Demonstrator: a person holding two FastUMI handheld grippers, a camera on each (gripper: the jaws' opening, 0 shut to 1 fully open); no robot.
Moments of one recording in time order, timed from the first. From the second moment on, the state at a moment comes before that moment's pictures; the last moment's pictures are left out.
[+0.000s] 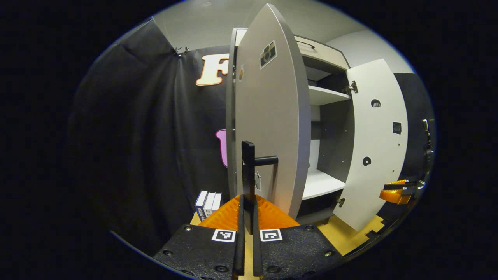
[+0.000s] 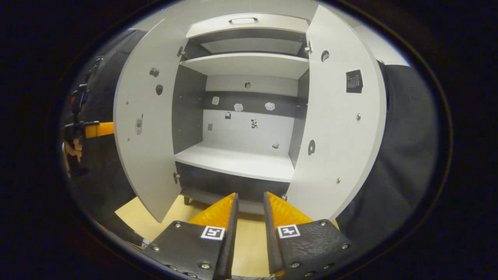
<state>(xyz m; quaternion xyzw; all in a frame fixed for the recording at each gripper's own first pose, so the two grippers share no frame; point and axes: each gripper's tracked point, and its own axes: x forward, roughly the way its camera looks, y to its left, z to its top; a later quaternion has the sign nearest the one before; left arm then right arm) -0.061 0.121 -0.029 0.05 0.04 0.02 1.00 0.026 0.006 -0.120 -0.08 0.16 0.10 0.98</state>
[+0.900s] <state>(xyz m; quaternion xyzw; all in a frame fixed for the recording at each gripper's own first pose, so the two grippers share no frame) -0.085 0.158 -0.034 0.02 0.04 0.05 1.00 0.028 0.016 -0.125 -0.05 0.16 0.12 0.98</state>
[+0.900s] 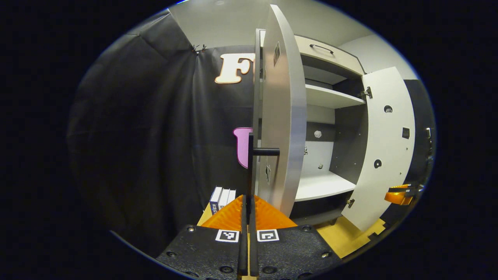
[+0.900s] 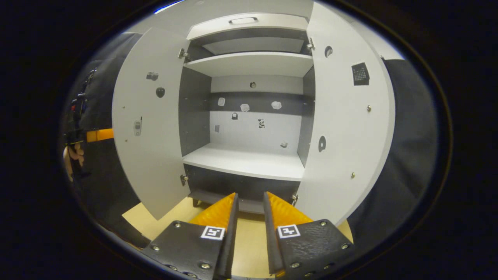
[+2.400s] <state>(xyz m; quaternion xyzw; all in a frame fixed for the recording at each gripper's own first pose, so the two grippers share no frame) -0.074 -0.046 0.006 0.05 -0.02 -0.08 1.00 0.025 0.011 -0.003 -0.02 0.02 0.06 1.00</state>
